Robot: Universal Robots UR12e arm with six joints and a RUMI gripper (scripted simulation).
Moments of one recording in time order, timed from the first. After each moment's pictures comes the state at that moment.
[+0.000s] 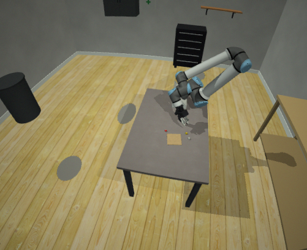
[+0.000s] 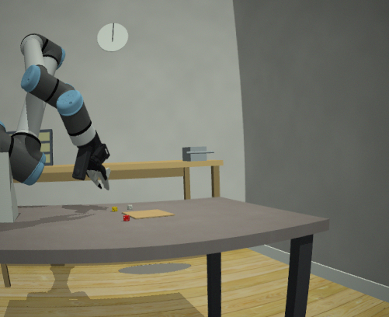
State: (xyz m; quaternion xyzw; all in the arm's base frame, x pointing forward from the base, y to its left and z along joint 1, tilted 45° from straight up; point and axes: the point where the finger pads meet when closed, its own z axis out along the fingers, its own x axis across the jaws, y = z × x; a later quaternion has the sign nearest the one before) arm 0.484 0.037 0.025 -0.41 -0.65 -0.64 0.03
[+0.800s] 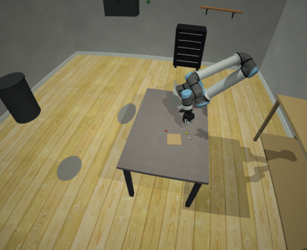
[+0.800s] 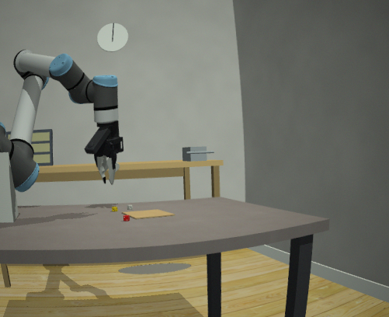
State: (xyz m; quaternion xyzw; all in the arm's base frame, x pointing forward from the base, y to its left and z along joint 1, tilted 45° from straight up) arm 0.505 0.028 0.050 -0.41 -0.78 -0.46 0.14
